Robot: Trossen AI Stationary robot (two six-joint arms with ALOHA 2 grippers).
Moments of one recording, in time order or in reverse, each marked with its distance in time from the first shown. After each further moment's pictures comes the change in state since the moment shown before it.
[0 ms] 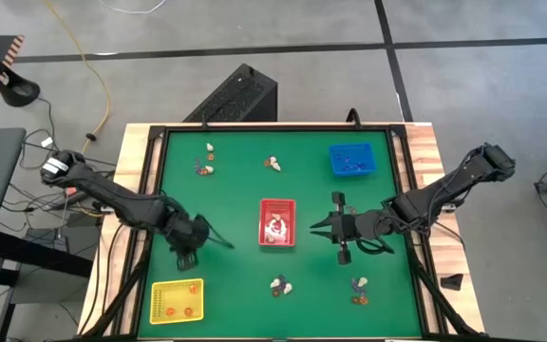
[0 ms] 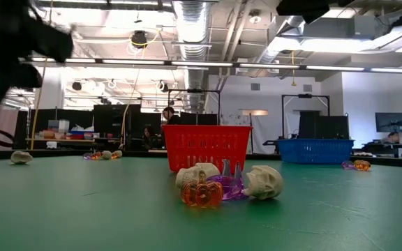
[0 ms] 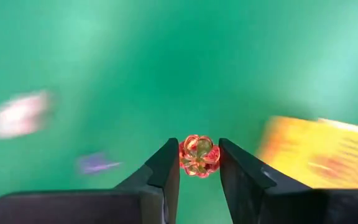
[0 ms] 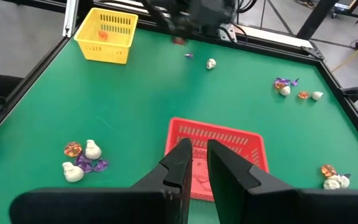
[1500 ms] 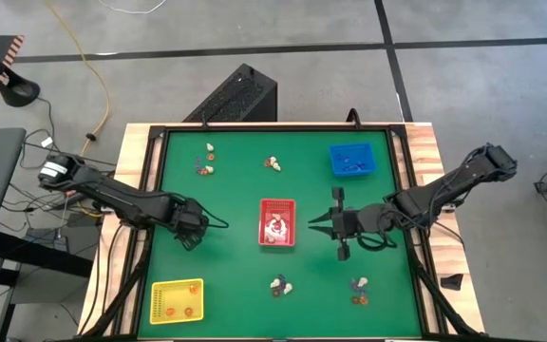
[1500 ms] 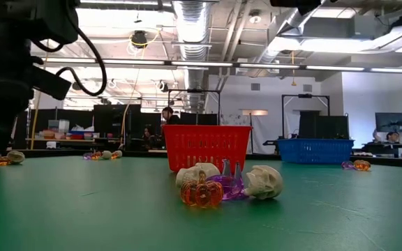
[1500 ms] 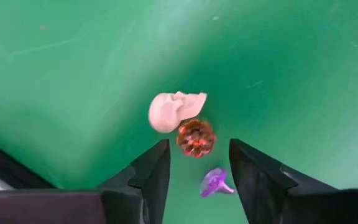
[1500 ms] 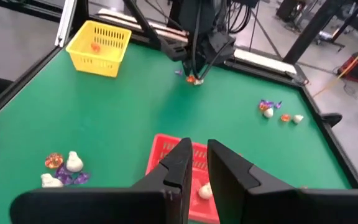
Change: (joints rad) left arm 0.157 0.011 -0.178 -0.066 -0.232 -0.133; right arm -0.028 -0.021 0.000 0.051 -0.002 -0.108
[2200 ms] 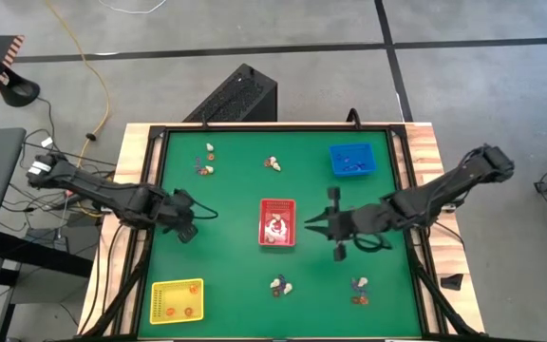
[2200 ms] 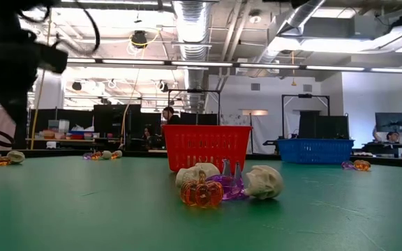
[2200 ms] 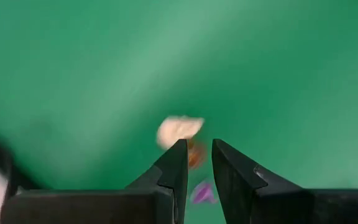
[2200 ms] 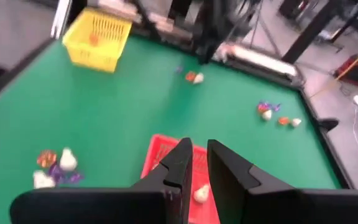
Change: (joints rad) left arm -0.022 -0.267 -0.001 -0.057 -0.105 -0.093; right arm -0.001 0.047 0.065 -0.023 0.004 -0.051
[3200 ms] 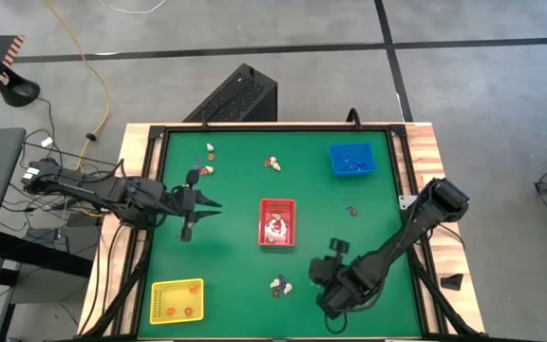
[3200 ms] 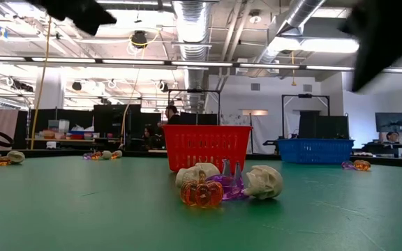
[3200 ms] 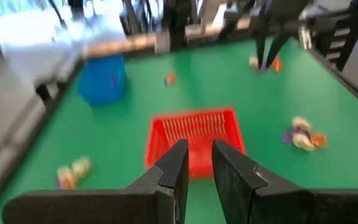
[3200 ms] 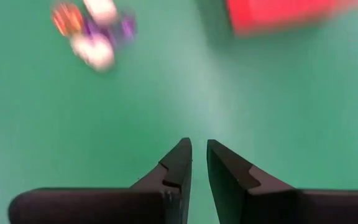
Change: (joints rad) left arm 0.053 -0.225 -0.008 0.794 -0.043 1.115; right arm 0.267 0.632 0.478 -0.805 0.059 1.009
